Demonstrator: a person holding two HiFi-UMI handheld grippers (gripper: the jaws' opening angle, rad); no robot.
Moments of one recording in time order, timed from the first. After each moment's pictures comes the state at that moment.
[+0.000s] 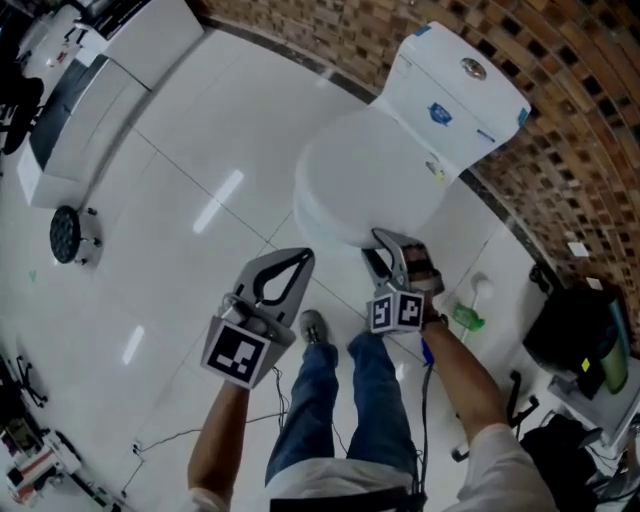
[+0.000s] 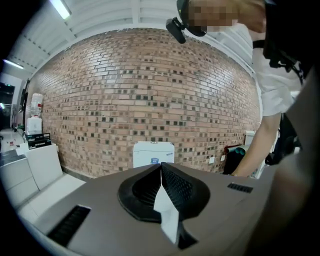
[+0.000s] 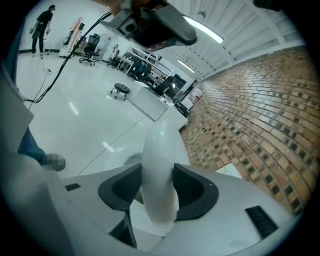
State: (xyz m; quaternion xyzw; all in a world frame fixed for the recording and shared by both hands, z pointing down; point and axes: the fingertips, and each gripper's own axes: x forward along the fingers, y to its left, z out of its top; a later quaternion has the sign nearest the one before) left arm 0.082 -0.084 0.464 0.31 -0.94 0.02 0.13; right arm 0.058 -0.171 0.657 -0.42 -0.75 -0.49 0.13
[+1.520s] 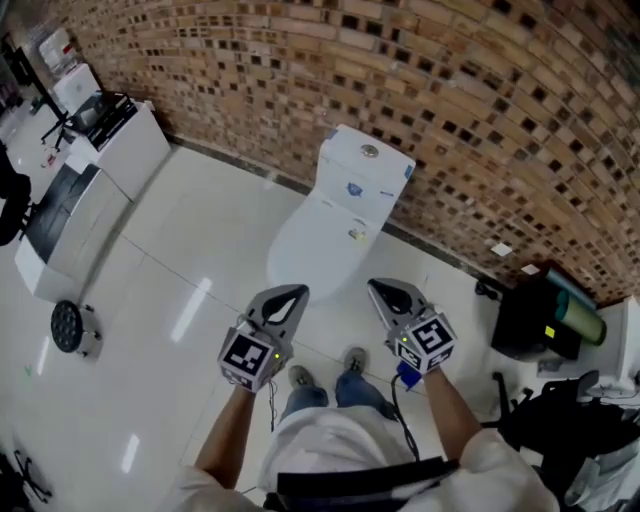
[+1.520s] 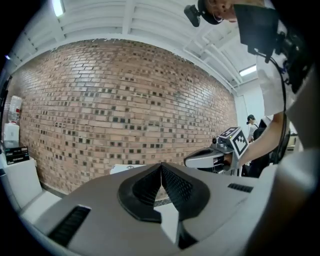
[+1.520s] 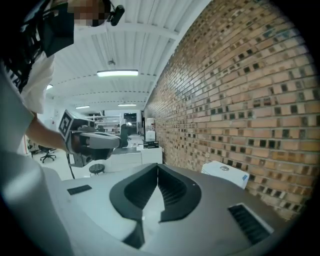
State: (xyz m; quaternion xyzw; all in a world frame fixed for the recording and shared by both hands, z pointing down) left arm 0.159 -0.115 0.301 0.41 -0.91 0.00 0.08; right arm 0.151 -0.228 0.322 -0.37 -0.92 -0.05 0.13
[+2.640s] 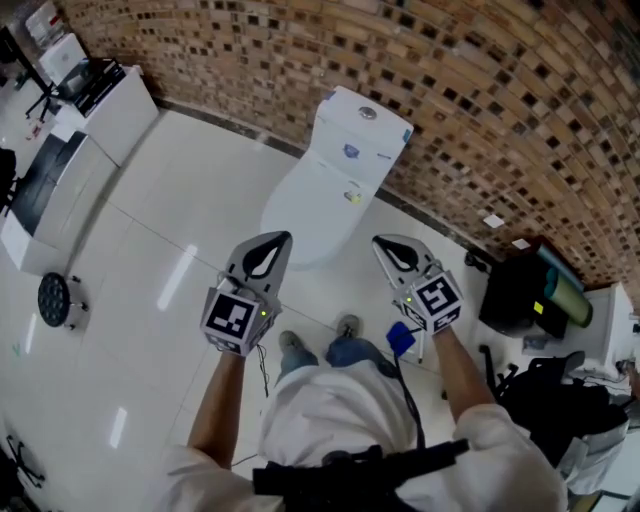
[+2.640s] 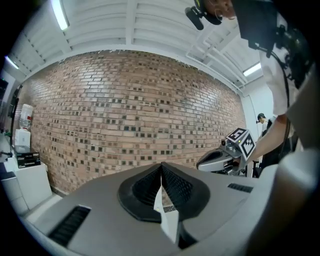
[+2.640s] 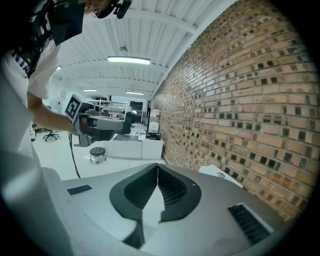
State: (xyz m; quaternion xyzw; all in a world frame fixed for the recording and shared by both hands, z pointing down) left arm 0.152 -0.080 0.281 0.36 -0.93 0.00 0.03; right arm 0.154 -0.229 0.321 -0.38 -0.90 -0.14 0.15
